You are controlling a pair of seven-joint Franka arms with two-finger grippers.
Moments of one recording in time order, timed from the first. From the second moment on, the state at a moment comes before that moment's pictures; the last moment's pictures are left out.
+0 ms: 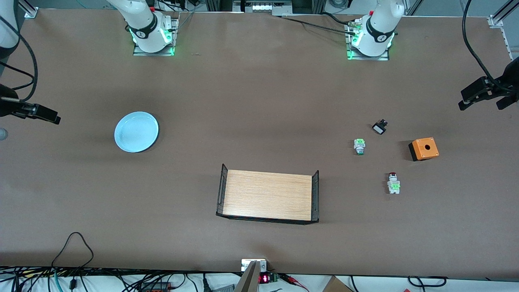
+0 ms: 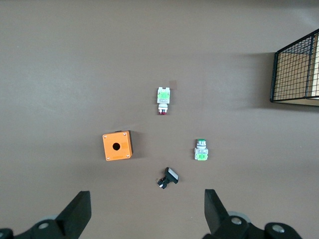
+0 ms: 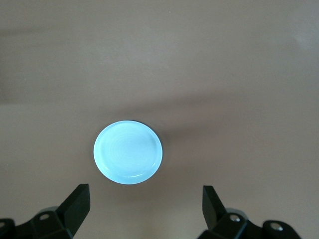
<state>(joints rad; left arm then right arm) 0.02 0.00 0.02 -1.56 0.00 1.63 0.01 0.05 0.12 -0.15 -1.60 -0.04 1.65 0.05</state>
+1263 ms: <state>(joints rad) 0.02 0.00 0.02 -1.54 0.00 1.63 0.01 0.08 0.07 -0.15 -1.61 -0.04 1.63 0.02</state>
